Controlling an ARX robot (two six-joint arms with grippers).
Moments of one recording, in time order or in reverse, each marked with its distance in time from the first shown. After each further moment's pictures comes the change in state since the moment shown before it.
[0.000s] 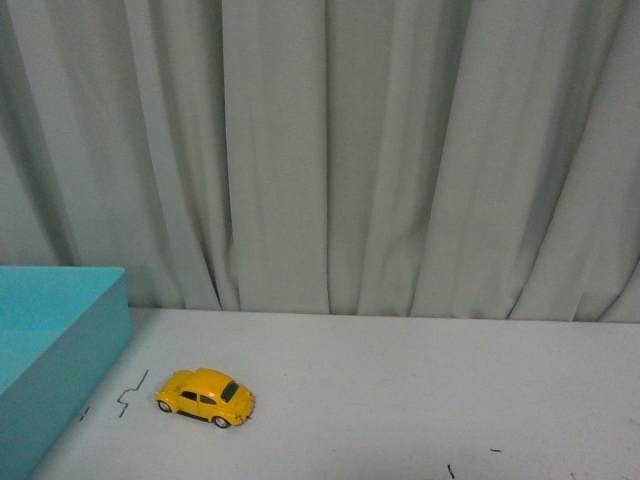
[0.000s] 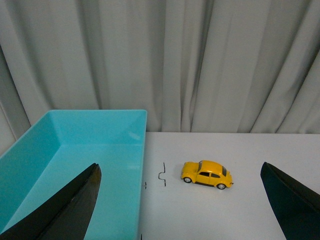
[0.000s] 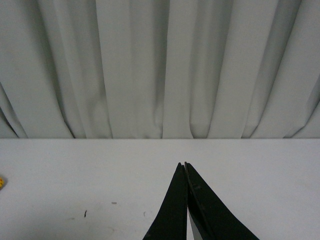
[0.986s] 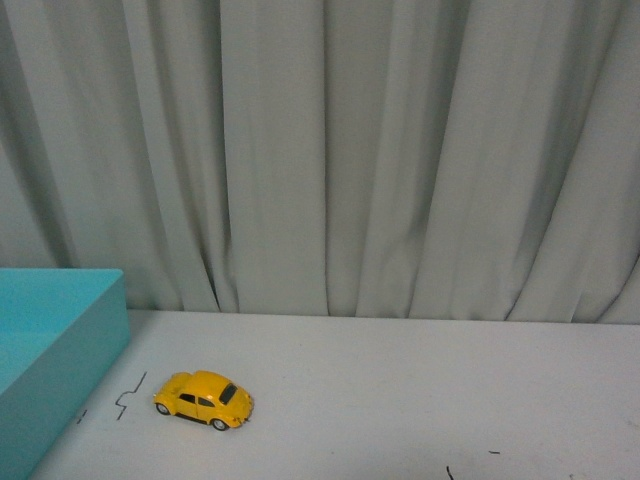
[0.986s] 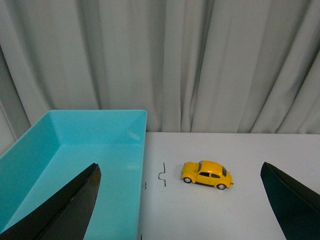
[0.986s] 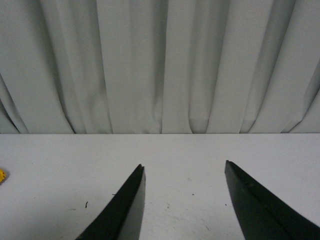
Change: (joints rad) left arm 0.000 0.000 0.000 0.000 0.000 0.000; right arm 0.000 -0.247 -0.029 -0.213 0.003 0.001
